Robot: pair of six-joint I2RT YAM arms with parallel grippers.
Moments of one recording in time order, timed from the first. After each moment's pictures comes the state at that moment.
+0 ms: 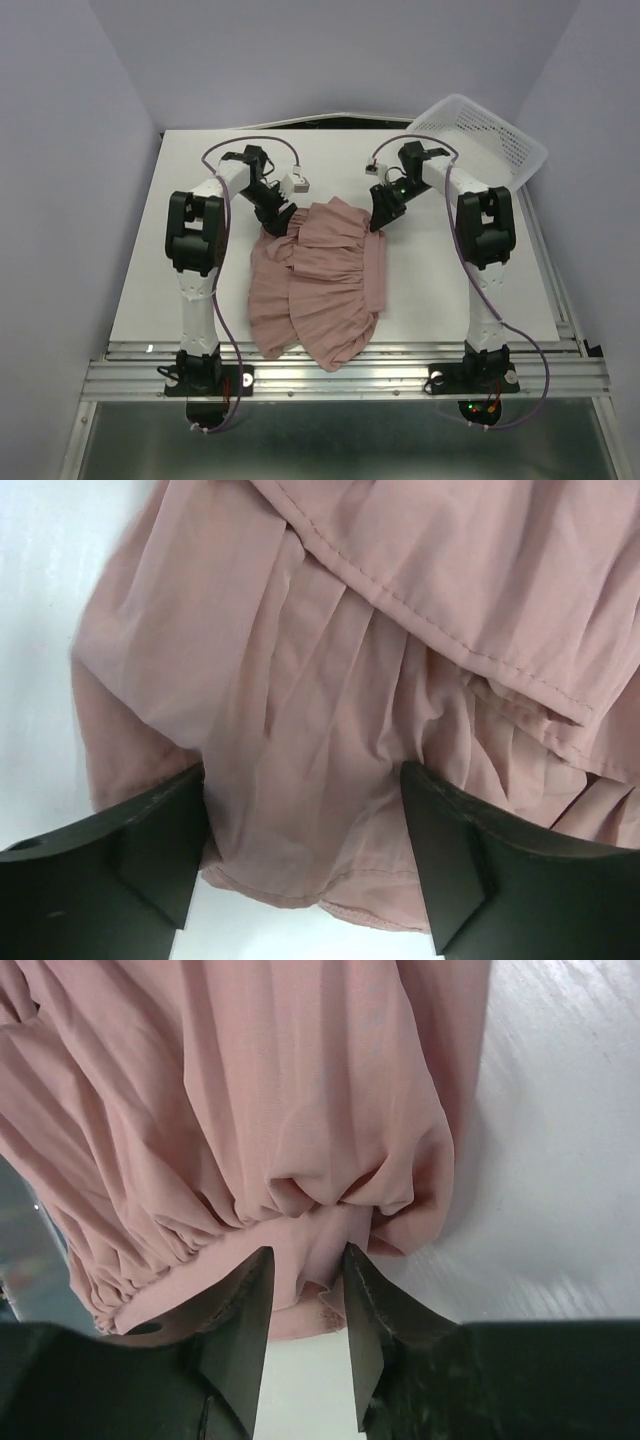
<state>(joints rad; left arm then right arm) -0.21 2.19 1.73 -1.01 0.58 0.86 0.22 2.27 1.85 -1.03 -0.81 -0.44</state>
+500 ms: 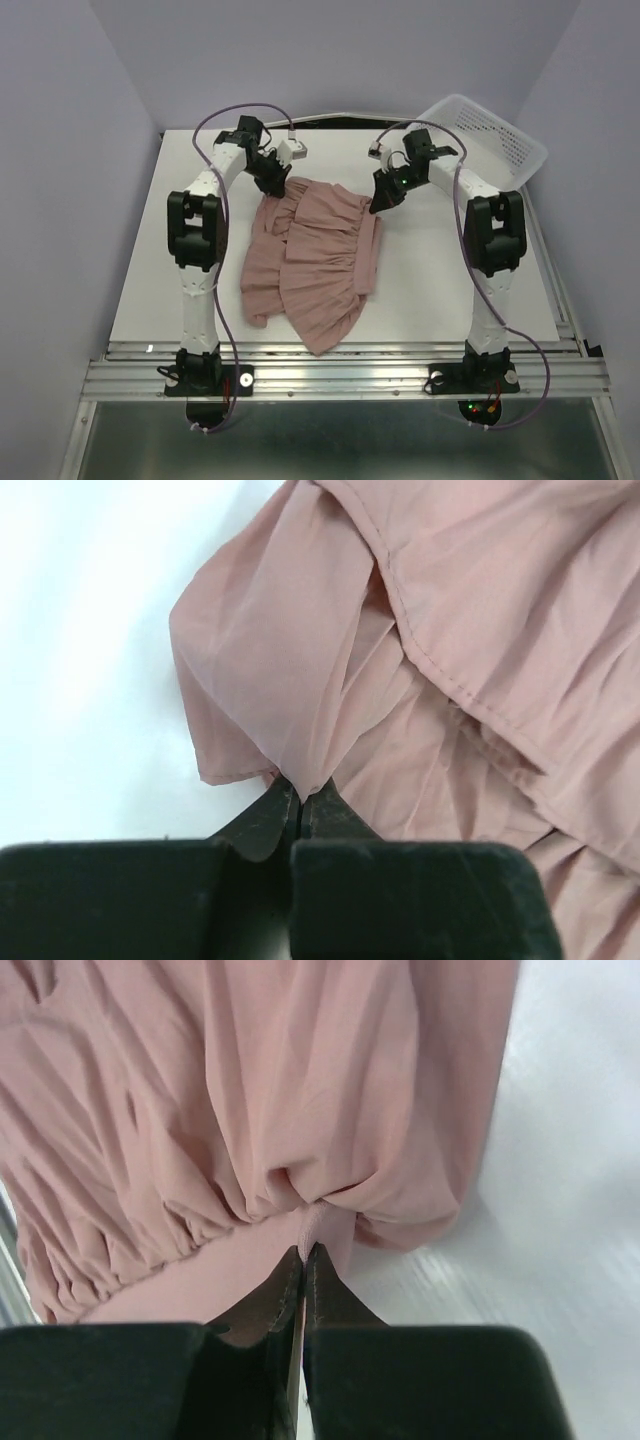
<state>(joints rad) -0.19 2.26 1.96 -0.96 0.56 0.75 0.22 2.19 1.78 -0.81 -0.78 -0.38</state>
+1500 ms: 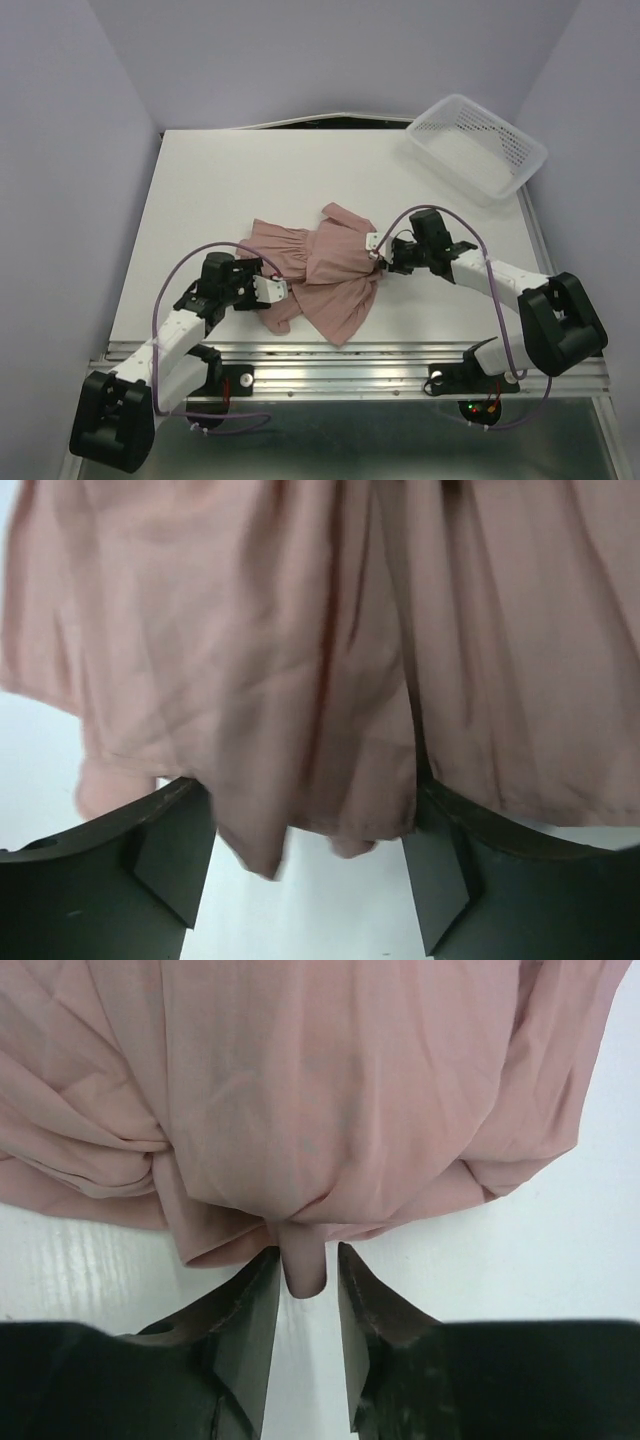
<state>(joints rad) -0.28 0.89 0.27 -0.17 0.30 1.16 0.44 1.39 0.68 -0.13 -0.53 -0.95</state>
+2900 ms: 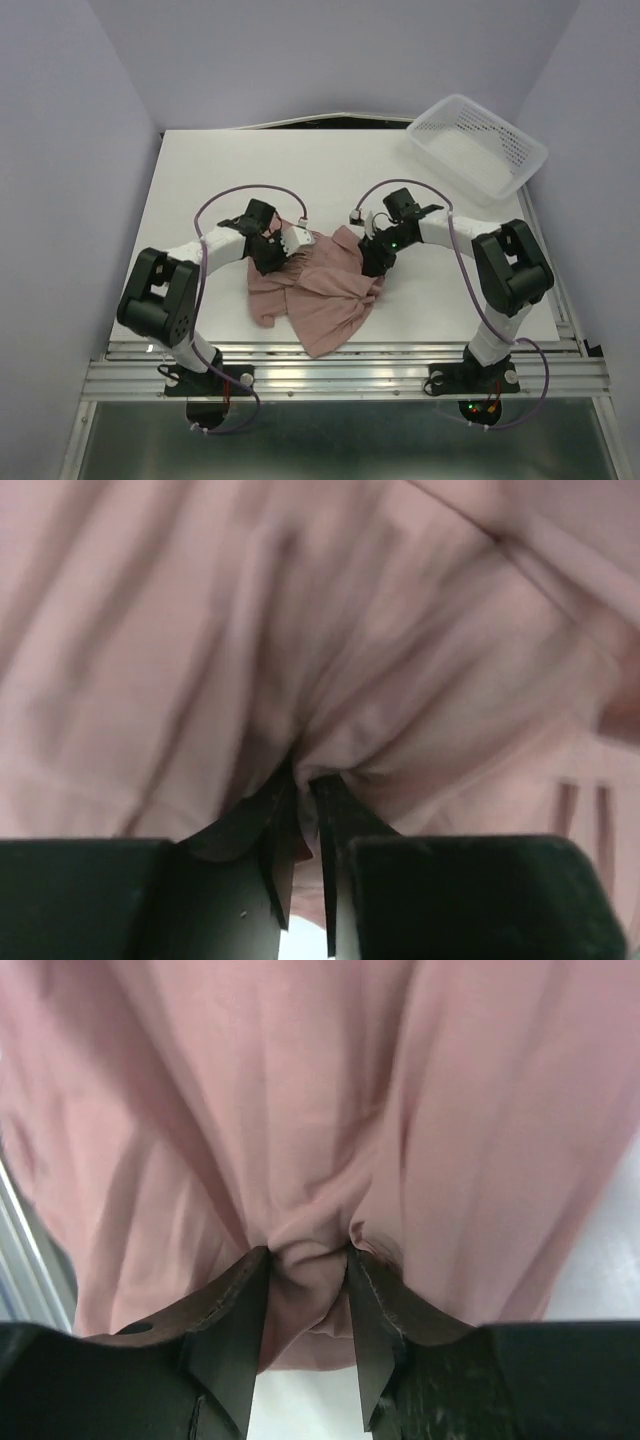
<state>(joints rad) -0.39 1.52 0.80 -0.48 0.31 0.78 0.44 1.82 1.11 -0.51 -0.72 -0.45</state>
